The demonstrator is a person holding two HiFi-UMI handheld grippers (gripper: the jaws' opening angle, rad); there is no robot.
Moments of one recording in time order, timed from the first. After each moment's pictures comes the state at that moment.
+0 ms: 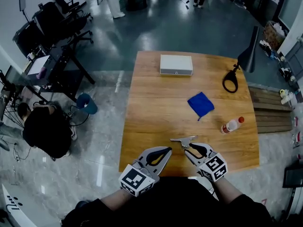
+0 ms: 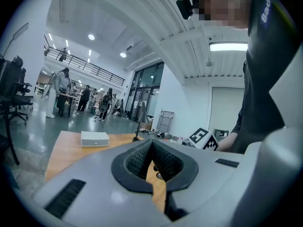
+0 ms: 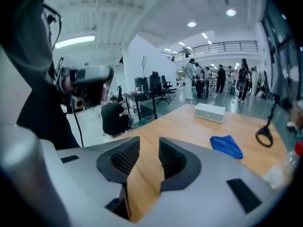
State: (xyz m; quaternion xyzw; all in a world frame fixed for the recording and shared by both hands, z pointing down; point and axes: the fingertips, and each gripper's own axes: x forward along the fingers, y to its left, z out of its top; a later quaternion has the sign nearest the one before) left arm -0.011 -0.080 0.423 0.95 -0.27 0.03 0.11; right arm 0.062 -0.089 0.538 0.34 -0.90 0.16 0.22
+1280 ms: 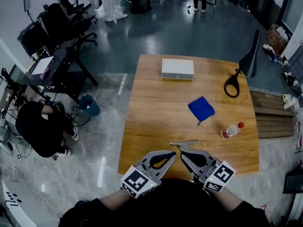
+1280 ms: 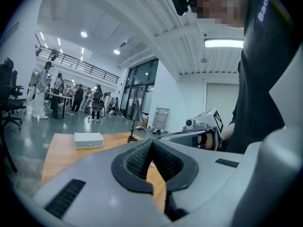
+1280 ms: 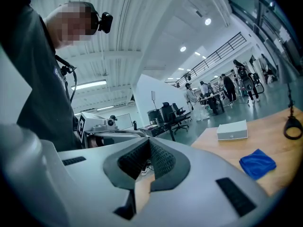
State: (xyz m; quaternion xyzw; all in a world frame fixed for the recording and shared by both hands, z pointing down) left arm 0.019 -0.075 0.416 0.96 -0.24 0.05 0.09; right arm 0.036 -0.075 0.416 0.27 -0.95 0.16 -0.01
